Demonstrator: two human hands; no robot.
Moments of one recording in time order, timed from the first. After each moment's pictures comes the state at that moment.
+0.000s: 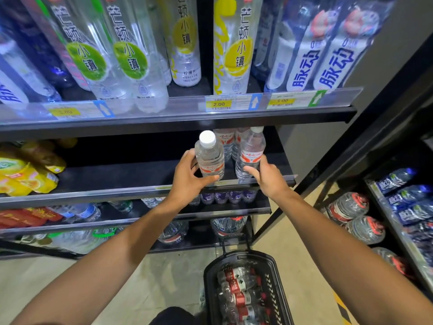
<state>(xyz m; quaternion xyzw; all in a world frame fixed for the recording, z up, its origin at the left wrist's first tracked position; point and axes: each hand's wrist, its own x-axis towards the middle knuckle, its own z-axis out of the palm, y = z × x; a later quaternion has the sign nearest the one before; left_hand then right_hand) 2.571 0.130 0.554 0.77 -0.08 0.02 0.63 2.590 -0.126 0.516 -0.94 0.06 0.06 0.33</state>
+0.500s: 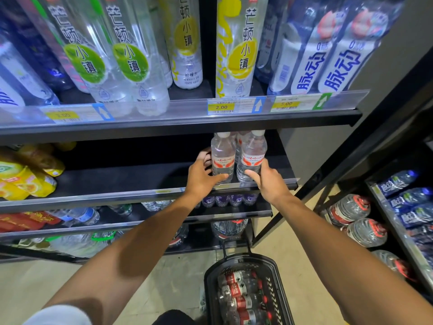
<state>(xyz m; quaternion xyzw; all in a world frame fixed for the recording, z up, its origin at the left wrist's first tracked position) 2.608 0.099 0.520 0.80 -0.02 -0.03 0.60 2.587 -0.118 0.518 -0.94 0.08 0.07 0.33</state>
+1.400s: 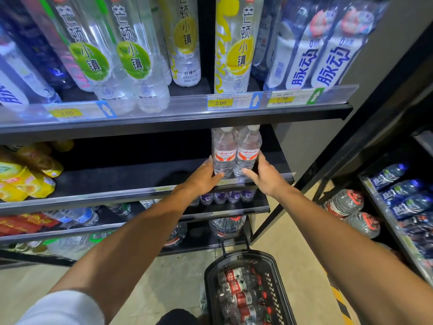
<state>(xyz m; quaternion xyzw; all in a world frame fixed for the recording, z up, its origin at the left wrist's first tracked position) 2.613 0.106 0.526 0.91 -0.12 -0.18 0.35 2.581 -0.114 0.536 -0.92 0.07 0.11 0.36</state>
